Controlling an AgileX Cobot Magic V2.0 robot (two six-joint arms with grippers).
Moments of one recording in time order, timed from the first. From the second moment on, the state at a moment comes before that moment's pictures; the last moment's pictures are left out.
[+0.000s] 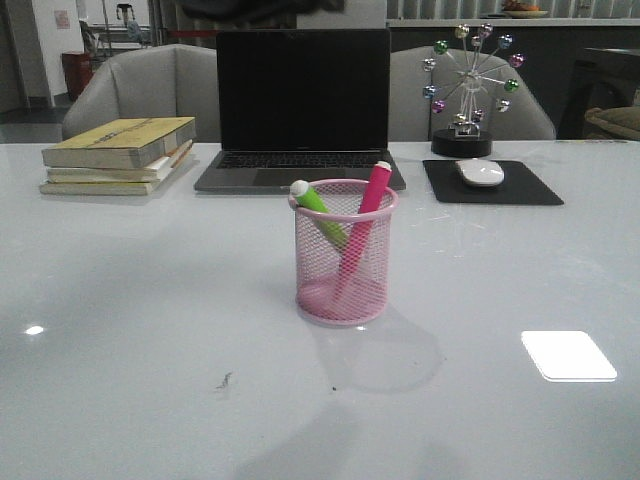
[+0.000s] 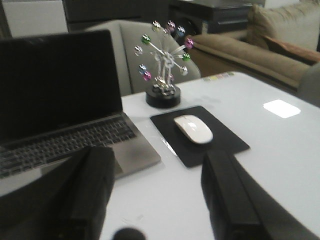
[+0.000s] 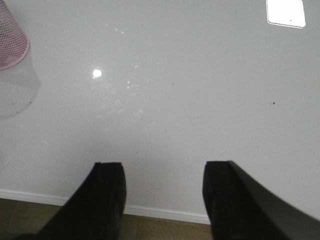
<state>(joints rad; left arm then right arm) -0.68 1.57 -1.05 -0.41 -0.39 0.32 -0.05 0.58 -0.59 0.10 0.83 -0.15</state>
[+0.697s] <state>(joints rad) -0.11 0.76 -0.72 -0.39 0.08 0.46 -0.05 0.58 -0.59 0.10 0.78 -0.15</state>
